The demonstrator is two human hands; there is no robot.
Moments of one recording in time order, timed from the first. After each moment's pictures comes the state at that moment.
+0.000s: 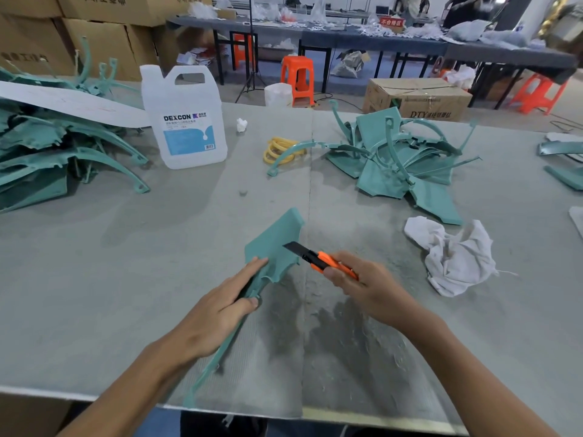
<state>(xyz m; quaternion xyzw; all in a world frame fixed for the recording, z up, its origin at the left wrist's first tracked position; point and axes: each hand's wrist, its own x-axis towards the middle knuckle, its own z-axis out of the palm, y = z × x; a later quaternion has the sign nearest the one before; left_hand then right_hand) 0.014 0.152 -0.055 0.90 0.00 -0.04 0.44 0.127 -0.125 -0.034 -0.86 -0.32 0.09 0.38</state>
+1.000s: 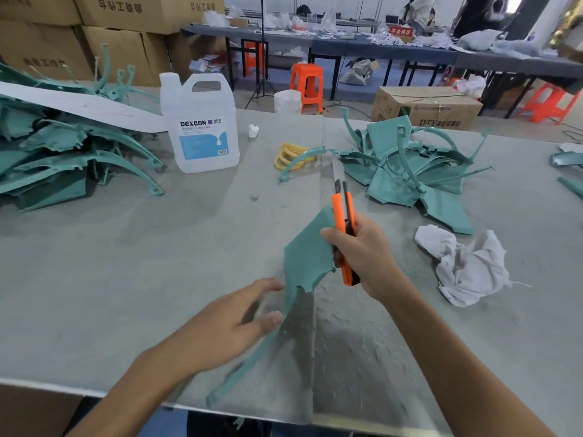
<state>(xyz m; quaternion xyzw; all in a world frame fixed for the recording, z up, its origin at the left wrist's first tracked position) -0.007 0.148 -0.021 0.93 -0.05 -0.04 0.37 0.150 -0.065 0.004 -0.76 -0.14 0.06 0.64</state>
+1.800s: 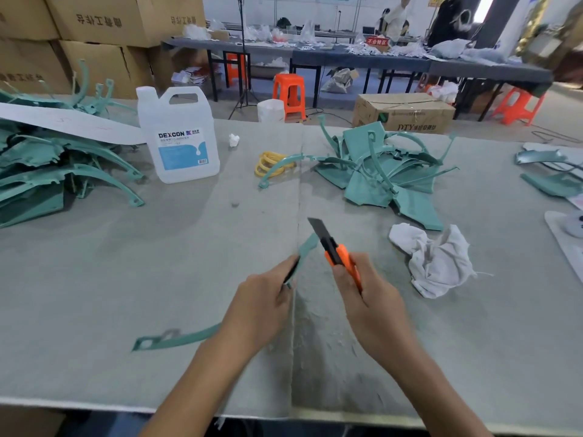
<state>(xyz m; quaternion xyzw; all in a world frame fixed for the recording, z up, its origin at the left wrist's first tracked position) 0.034 0.070 -0.009 0.94 -0.01 0.08 0.33 0.059 -0.124 -0.003 -0.89 -0.17 -0.08 0.42</state>
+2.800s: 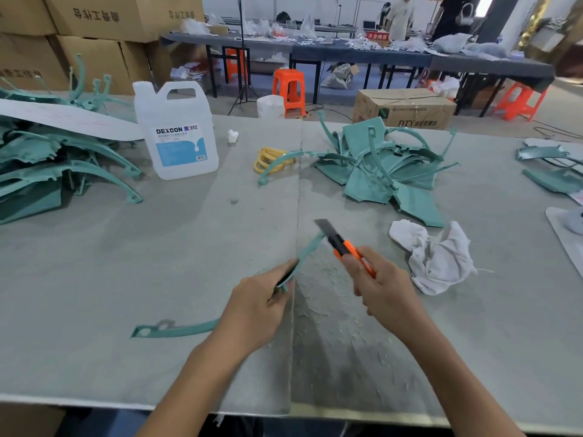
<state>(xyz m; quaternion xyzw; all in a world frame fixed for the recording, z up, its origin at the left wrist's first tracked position) 0.027 0.075 -0.018 0.91 -0.01 0.09 0.40 0.094 -0.148 -0.003 -0.90 -0.13 0.00 0.41</state>
